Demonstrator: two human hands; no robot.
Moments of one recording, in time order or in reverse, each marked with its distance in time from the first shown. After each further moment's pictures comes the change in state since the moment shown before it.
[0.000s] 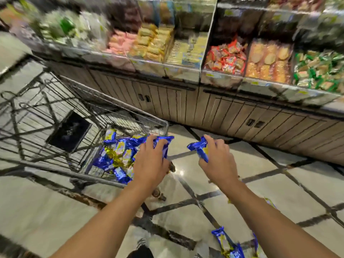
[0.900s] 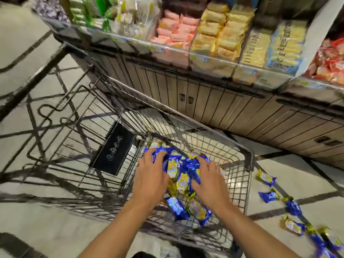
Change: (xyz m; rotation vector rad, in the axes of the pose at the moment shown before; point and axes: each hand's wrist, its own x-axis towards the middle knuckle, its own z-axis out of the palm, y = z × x) left_hand 0.128 -0.349 -0.040 -0.061 -0.112 -0.175; right_hand 0.140 -0.316 0.201 0.104 -0.248 -0.033
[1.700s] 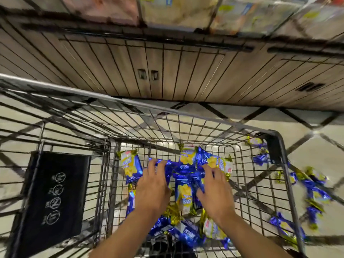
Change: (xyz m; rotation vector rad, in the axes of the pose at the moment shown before) left_hand 0.157 -0.076 0.181 0.087 -0.390 0.280; right_hand 0.094 0.056 0.153 -0.067 -0.055 0.450
